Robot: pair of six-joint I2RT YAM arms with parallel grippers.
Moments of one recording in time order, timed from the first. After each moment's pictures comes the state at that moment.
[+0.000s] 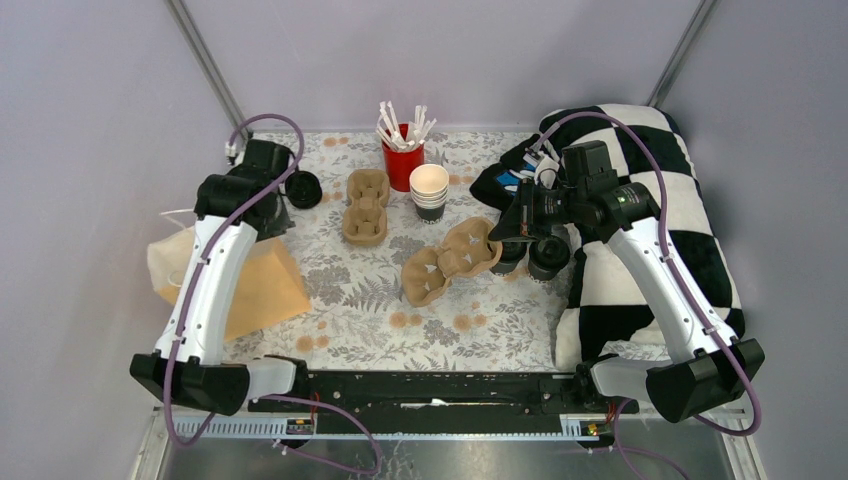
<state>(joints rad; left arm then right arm) -0.18 1.26 1.54 -1.35 -0.44 -0.47 0.32 1.27 1.36 -0.93 -0.72 0.49</state>
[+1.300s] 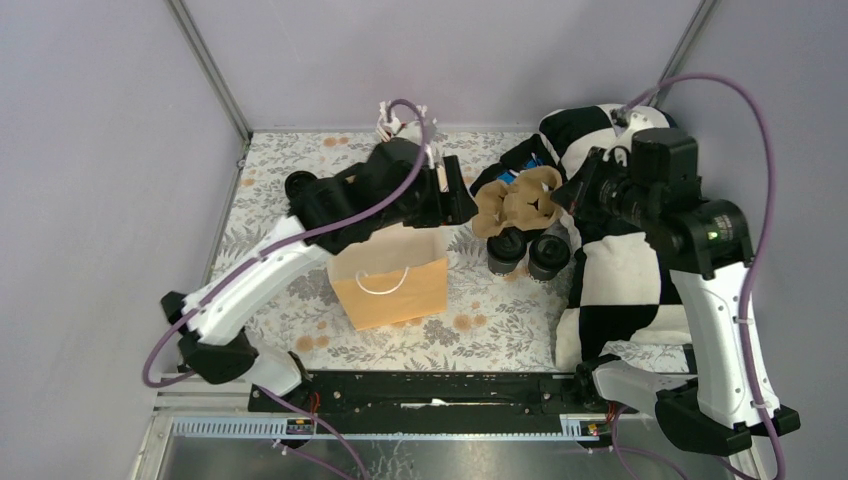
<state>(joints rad) -0.96 1.47 1.83 -0.92 -0.15 -0.80 0.32 1.14 1.75 -1.17 -0.12 0.47</state>
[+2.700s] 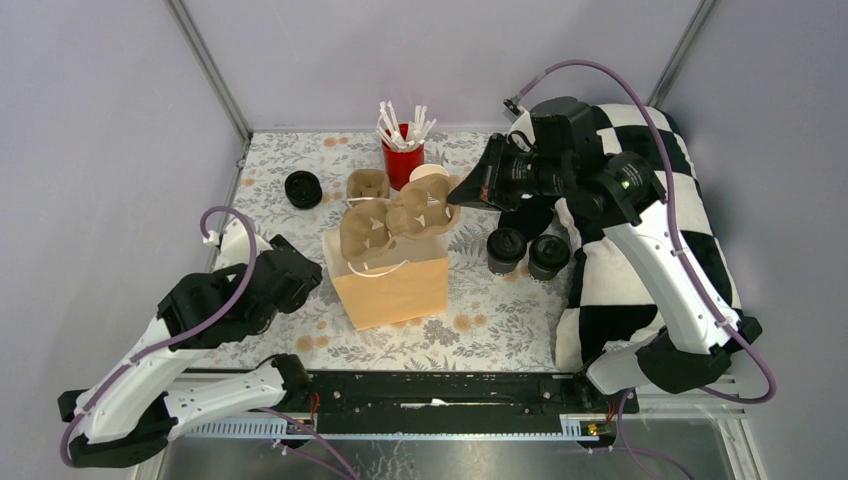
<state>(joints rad) -0.96 0.78 1.27 -1.45 -0.70 -1.40 0.66 1.42 1.92 -1.04 -0.36 0.88</state>
